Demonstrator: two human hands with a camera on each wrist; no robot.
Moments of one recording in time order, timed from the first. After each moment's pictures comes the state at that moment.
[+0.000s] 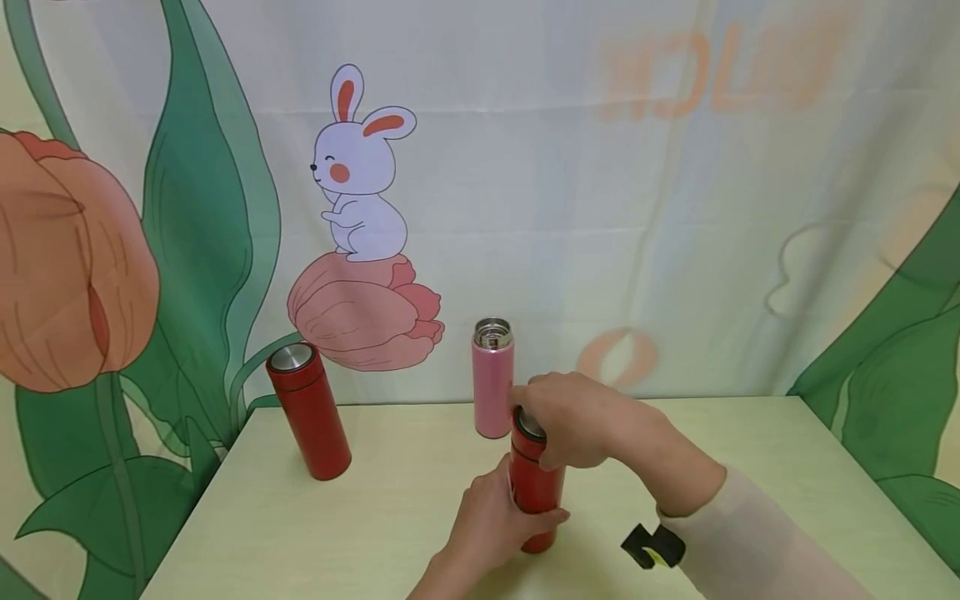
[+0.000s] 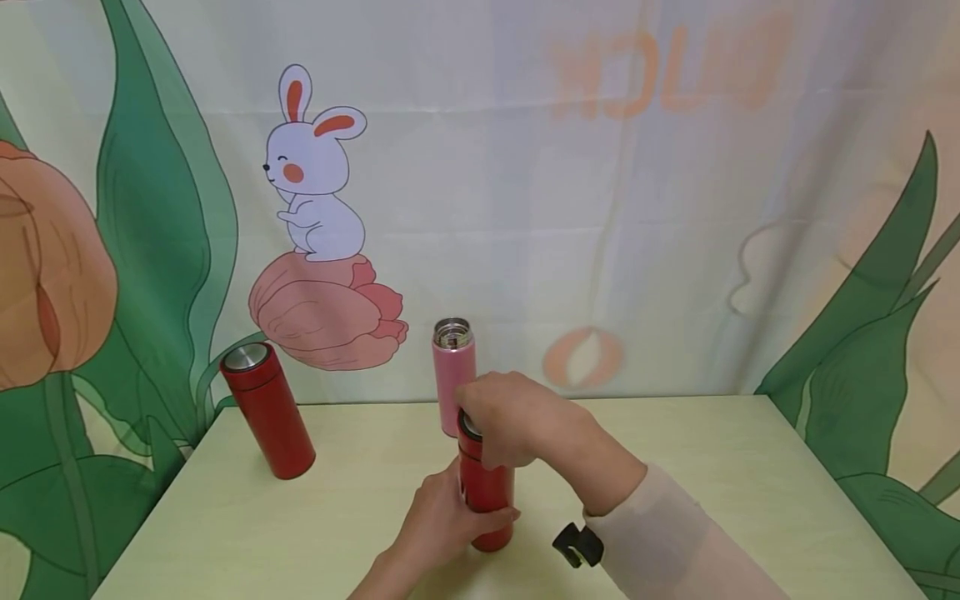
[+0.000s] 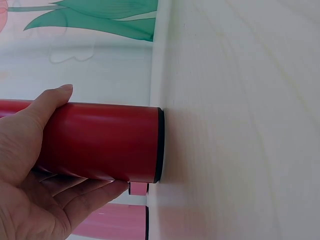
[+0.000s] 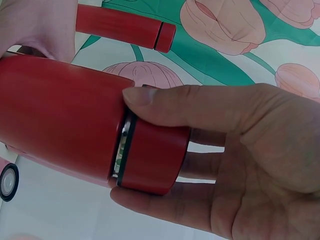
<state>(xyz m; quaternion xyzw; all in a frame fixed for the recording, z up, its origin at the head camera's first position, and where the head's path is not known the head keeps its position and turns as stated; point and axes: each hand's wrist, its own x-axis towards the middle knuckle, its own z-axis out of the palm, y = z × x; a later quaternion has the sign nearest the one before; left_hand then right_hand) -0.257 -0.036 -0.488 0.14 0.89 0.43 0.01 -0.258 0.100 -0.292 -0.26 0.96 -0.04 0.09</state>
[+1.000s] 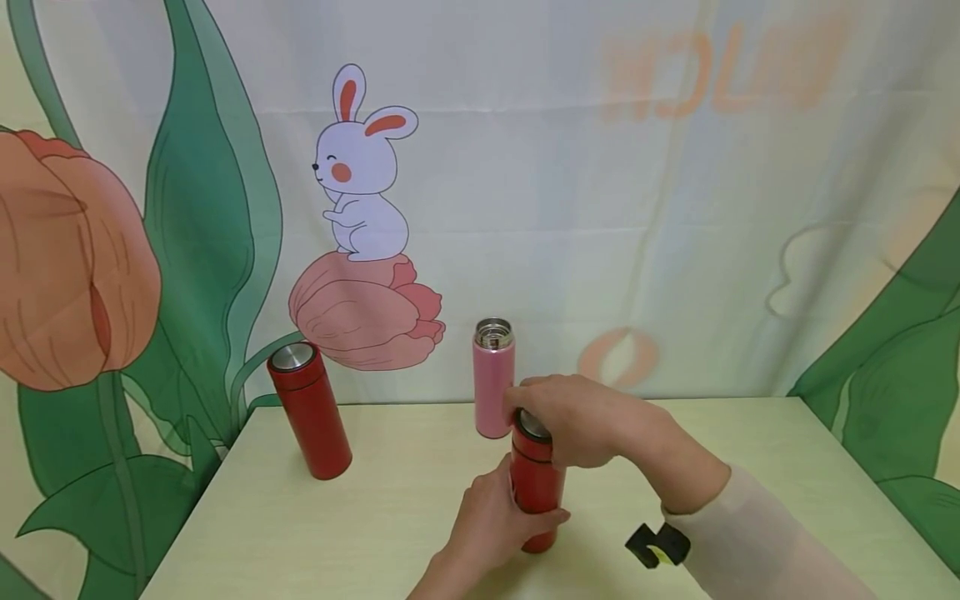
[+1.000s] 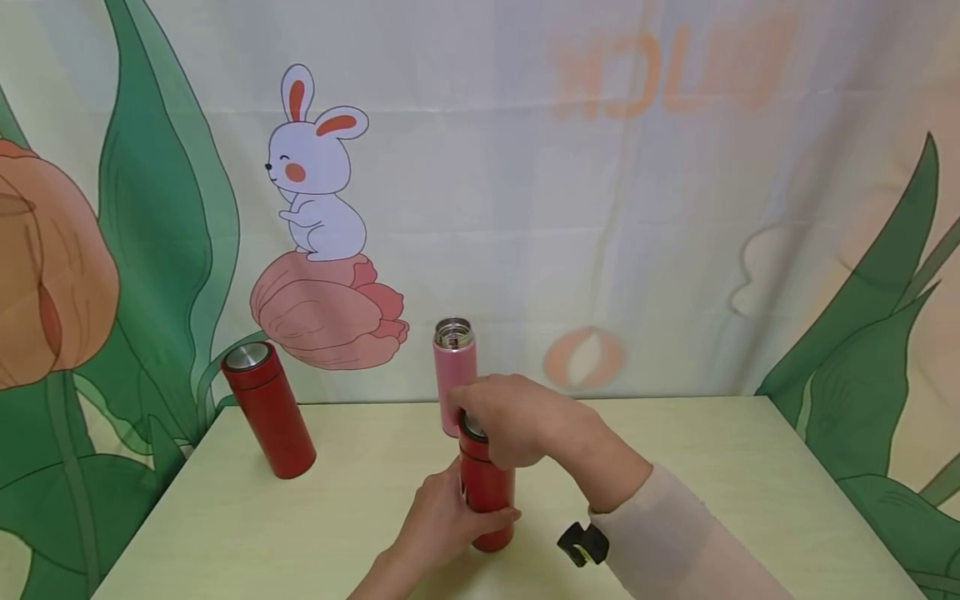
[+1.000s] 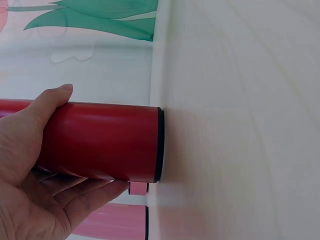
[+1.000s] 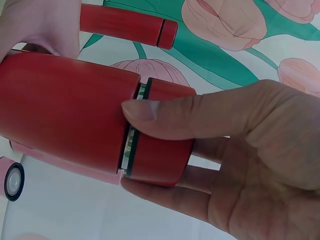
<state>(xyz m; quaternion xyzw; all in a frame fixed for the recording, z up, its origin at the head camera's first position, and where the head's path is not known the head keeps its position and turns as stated) -0.259 -0.036 -0.490 0.13 0.89 0.44 0.00 -0.255 0.106 -0.293 -0.29 0.95 -0.07 0.09</state>
